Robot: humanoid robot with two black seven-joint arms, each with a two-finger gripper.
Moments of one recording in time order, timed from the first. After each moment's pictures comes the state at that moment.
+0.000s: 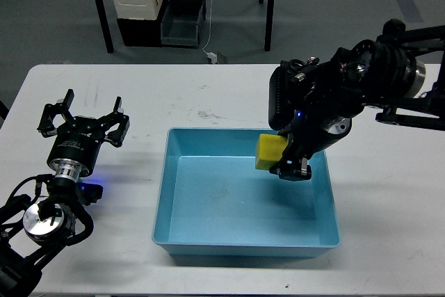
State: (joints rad) left arm -0.23 0.41 -0.84 -1.32 -0.59 -0.38 -0.49; right arm 1.67 -0.27 -0.45 1.31 -1.87 0.48 0.49
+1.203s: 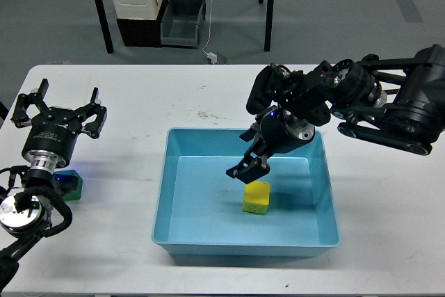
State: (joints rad) left arm -0.26 0.57 -0.85 -1.31 -0.54 -0.37 -0.49; right arm 1.44 -0.24 -0.09 1.10 -1.70 0.38 0.49
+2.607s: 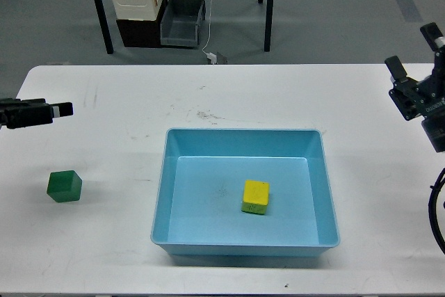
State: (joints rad) left arm -0.49 1.18 -0.79 -1.42 1.57 -0.49 -0.49; right arm 0.09 -0.34 1.41 1.45 -0.98 0.30 0.45
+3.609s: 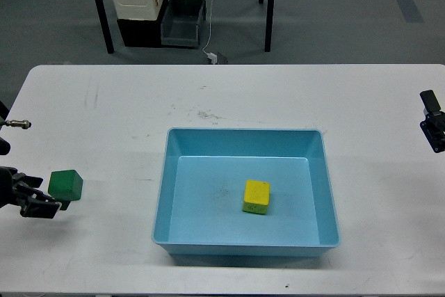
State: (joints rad) left arm -0.53 1.06 -0.50 -1.33 2.01 -0.49 -0.49; right arm -0.05 -0.35 1.46 1.45 -0.95 0.28 0.49
